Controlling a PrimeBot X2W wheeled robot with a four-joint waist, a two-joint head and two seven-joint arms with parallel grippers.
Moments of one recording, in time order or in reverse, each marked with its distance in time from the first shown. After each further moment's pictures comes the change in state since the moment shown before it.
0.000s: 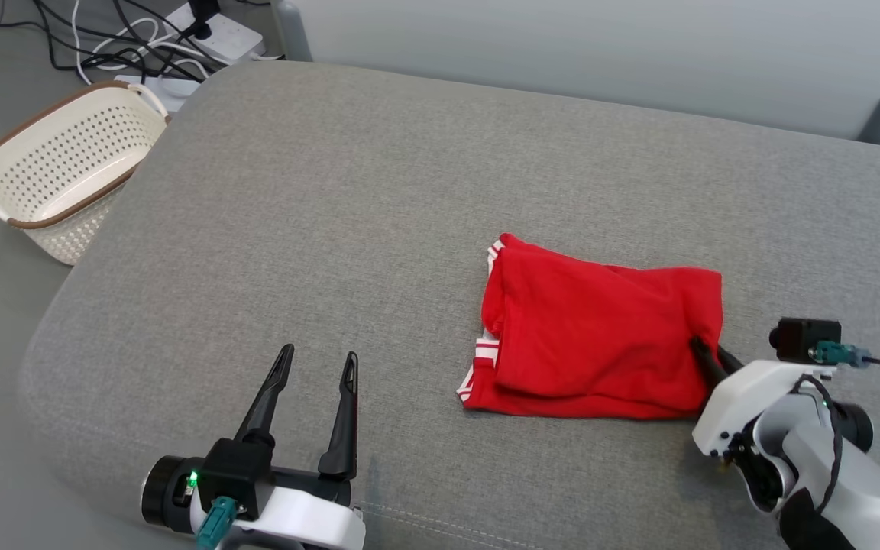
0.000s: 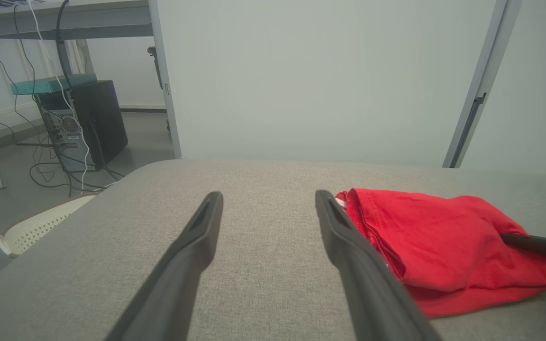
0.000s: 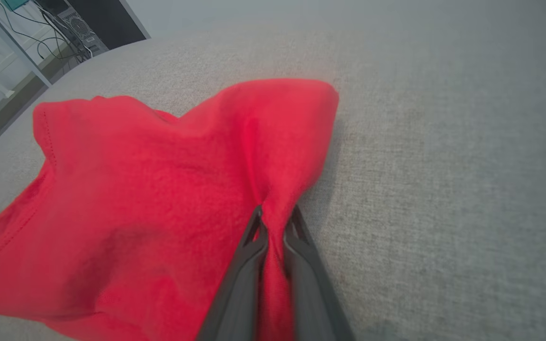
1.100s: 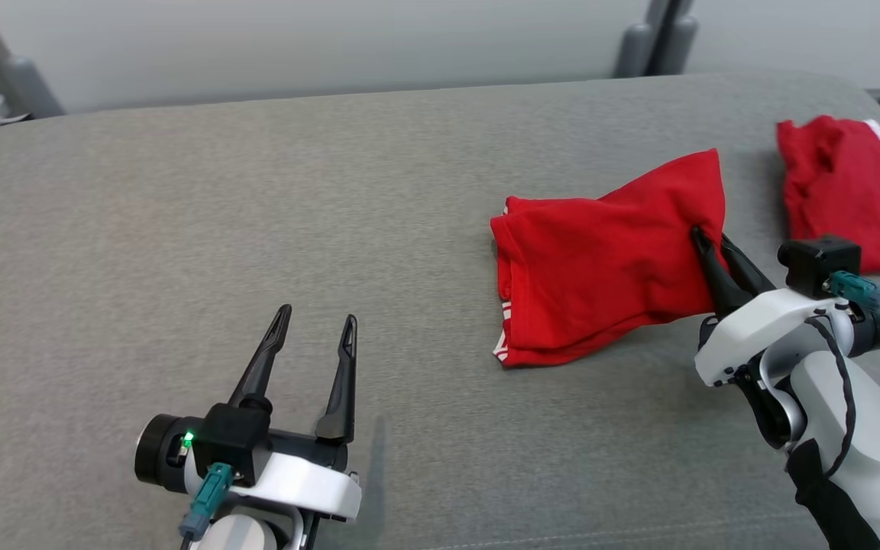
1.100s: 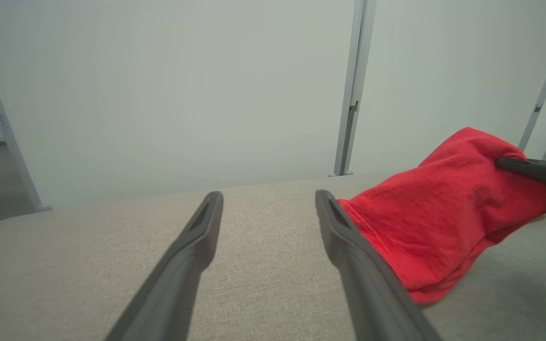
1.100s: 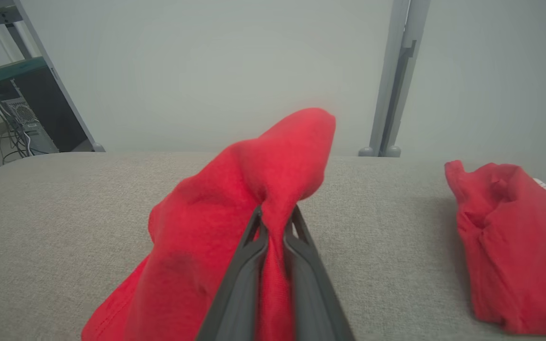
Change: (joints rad) left arm -0.074 0.000 0.018 0.011 0.028 -0.032 0.000; right arm -0.008 -0.021 -0.224 -0.291 -0.381 0.000 -0.039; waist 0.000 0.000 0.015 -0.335
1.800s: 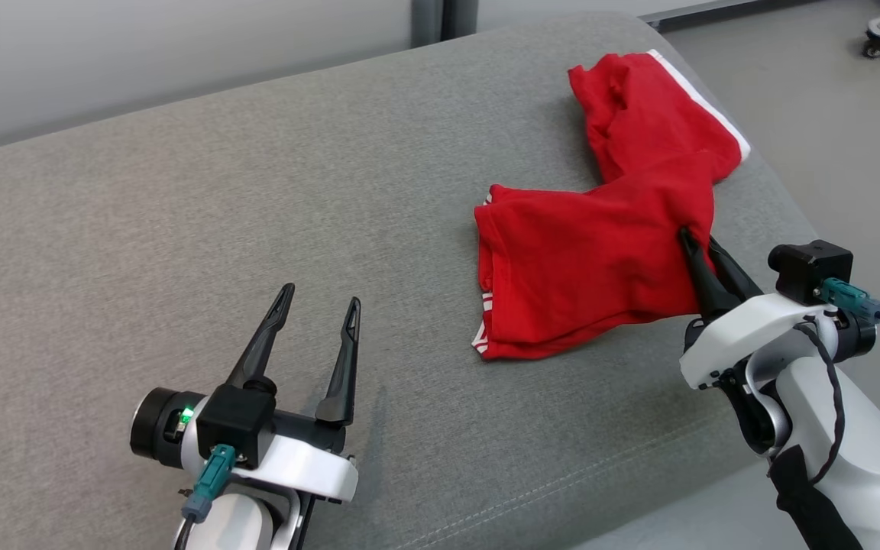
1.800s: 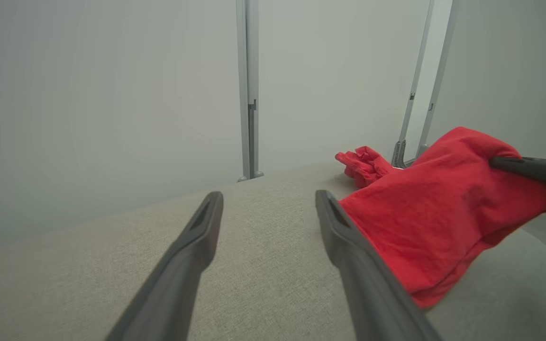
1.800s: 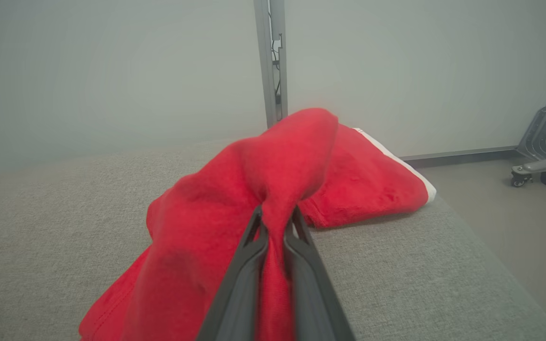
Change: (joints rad) left arm -0.045 0.000 0.008 0.016 0.054 -0.033 0.000; right arm 0.032 0.041 -0.054 -0.038 -0.024 0.000 0.000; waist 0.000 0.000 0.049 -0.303
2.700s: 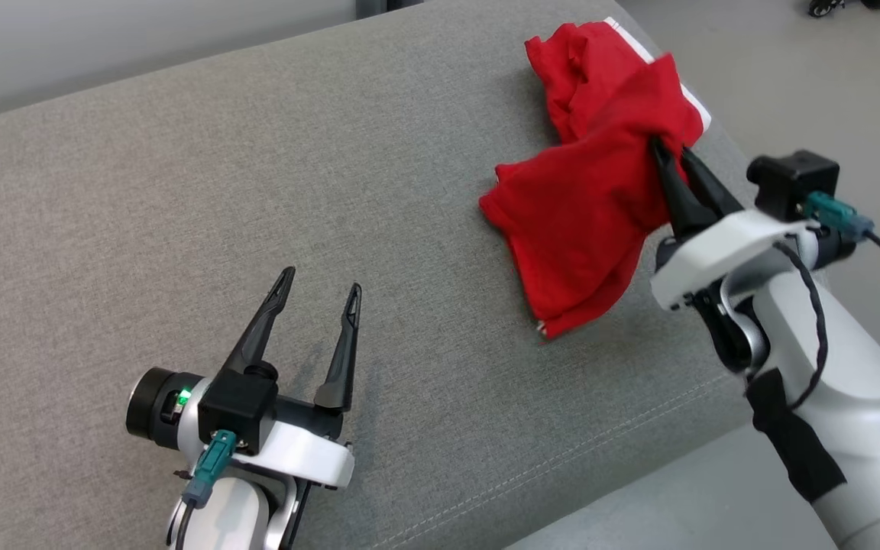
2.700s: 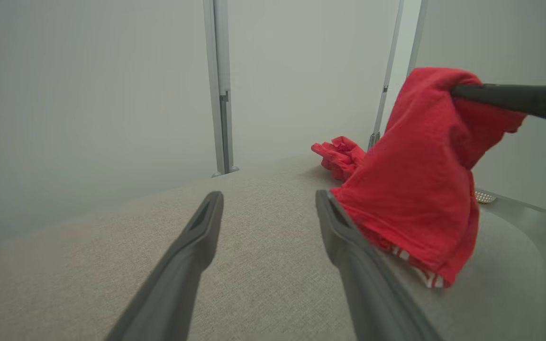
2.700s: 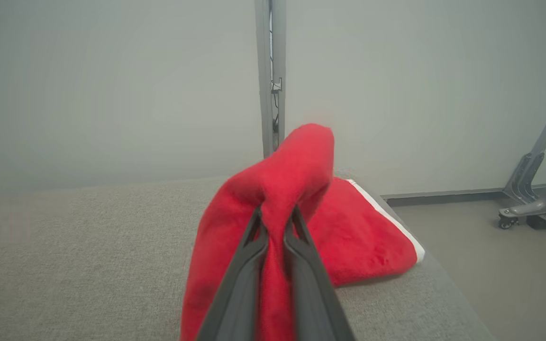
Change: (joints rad) left arm -0.037 0.001 0.015 0.014 0.033 -0.032 0.000; right arm -0.139 0.032 0.028 -0.016 -0.018 0.000 0.000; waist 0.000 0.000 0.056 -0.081
